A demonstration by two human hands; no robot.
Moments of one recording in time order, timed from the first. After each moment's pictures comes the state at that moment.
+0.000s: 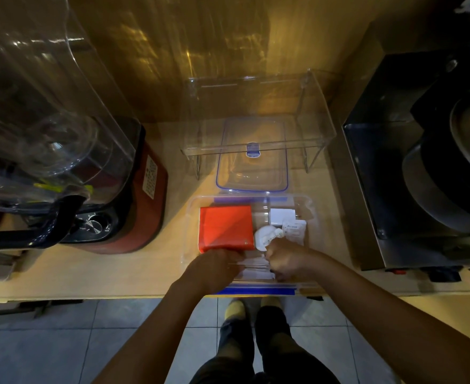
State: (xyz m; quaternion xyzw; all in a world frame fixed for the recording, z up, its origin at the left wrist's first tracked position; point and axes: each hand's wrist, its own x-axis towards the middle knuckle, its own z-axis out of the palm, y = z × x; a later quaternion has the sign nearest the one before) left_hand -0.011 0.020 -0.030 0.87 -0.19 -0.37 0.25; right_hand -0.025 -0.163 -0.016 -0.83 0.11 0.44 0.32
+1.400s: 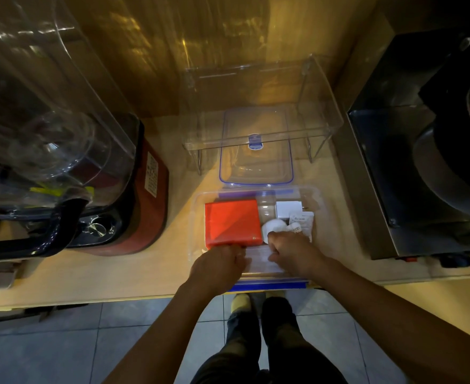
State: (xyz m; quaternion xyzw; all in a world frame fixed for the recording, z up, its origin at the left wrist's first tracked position) left_hand -0.015 0.025 -0.029 0.90 -0.19 -0.31 0.22; right_hand -0.031 -0.154 -0.030 -0.92 -0.02 0.31 0.21
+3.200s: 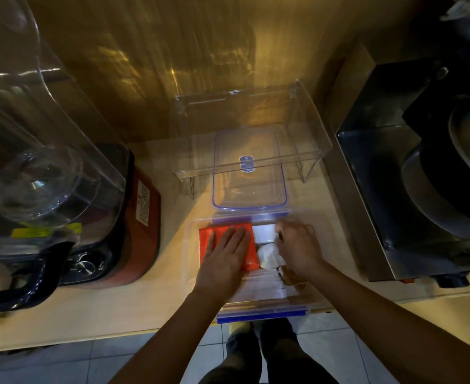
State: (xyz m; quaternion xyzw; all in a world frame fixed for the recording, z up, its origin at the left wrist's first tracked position) left_hand 0.020 0.003 -0.042 0.93 -0.33 -0.16 0.07; right_hand 0.005 -0.173 -0.035 -0.97 0.13 0.12 0.18
